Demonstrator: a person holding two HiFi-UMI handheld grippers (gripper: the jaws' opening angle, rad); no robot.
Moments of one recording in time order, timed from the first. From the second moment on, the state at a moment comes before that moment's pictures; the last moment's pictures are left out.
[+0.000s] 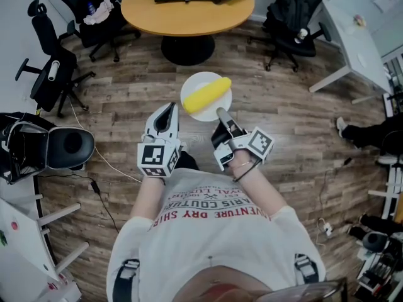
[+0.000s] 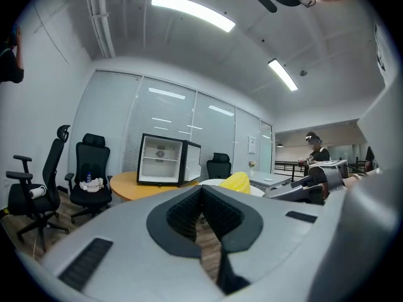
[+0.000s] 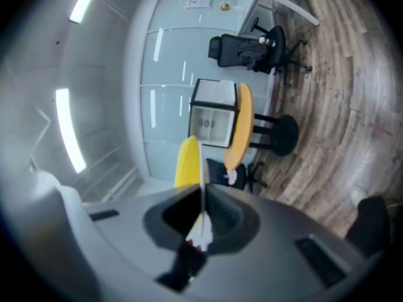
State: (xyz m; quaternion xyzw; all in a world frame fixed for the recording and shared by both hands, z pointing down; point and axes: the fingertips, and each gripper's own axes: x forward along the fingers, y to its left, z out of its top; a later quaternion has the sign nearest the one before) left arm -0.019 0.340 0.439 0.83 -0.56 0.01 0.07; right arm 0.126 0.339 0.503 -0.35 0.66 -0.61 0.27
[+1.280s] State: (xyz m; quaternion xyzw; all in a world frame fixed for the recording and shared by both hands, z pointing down) left arm -0.120 0.084 0.445 0.84 -0.54 0.02 0.06; right arm 0.026 0.083 0.507 -0.37 0.64 -0.61 0.28
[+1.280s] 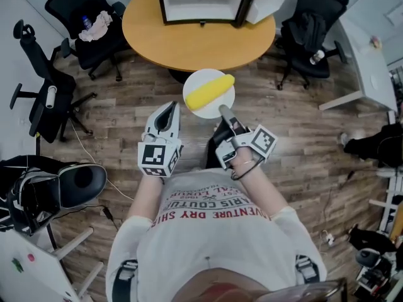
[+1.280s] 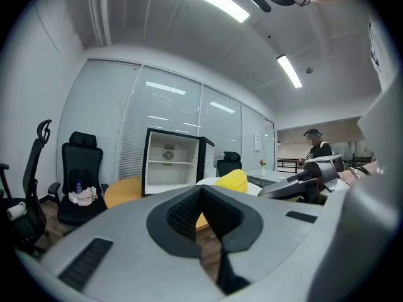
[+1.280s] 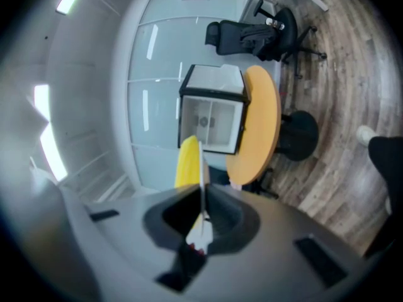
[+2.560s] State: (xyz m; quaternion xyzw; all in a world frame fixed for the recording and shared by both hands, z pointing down) left arm -0.065 -0.260 0.426 0.78 -0.62 0.01 0.04; right arm 0.086 -0.291 0.493 -0.30 0.68 -0.63 0.22
